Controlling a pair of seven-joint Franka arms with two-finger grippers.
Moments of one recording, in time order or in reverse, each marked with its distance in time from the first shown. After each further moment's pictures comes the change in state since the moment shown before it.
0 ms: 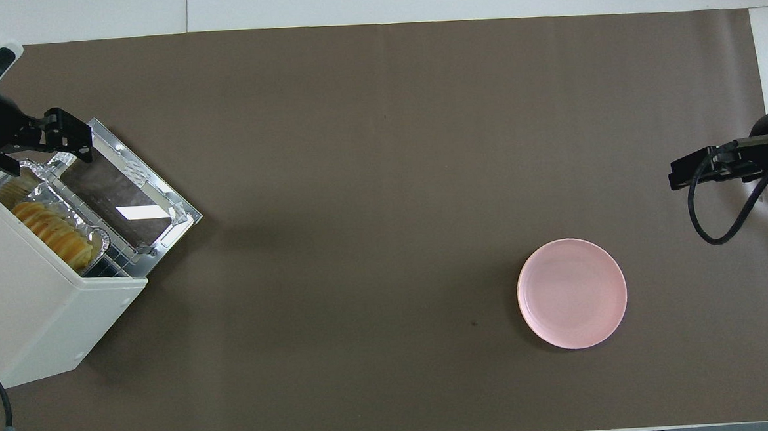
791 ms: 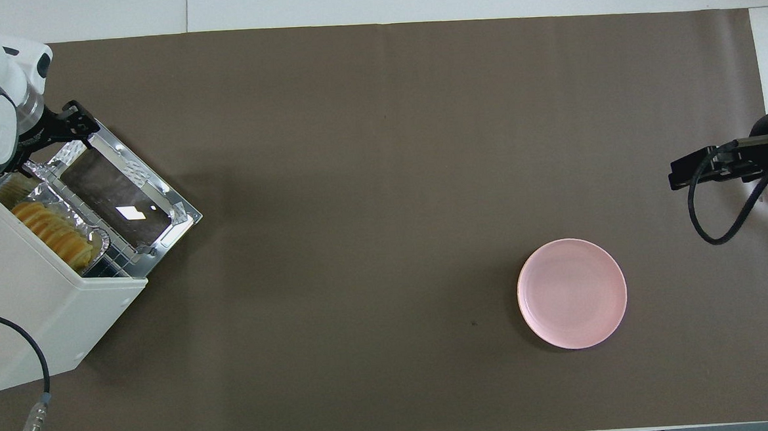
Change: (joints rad) left arm 0.025 0.097 0.005 -0.132 0.194 0.230 -0.421; right arm 0.000 0.000 0.000 0.000 0.000 0.000 0.000
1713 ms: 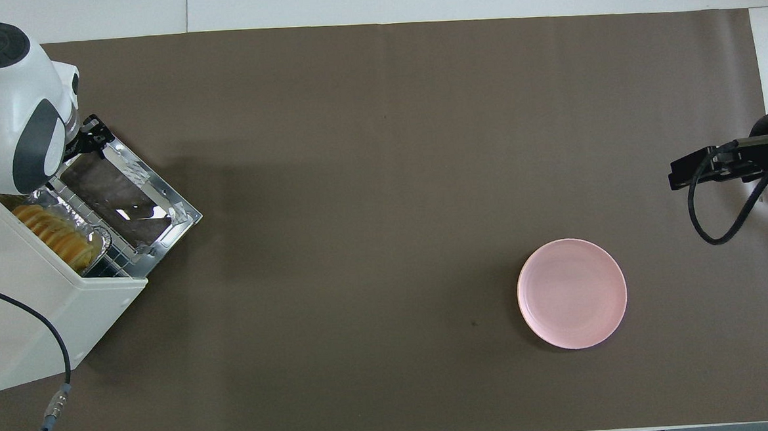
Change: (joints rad) left arm 0.000 0.066 -0.002 -0.069 0.089 0.088 -0.230; right arm 0.000 0.000 0.000 0.000 0.000 0.000 0.000
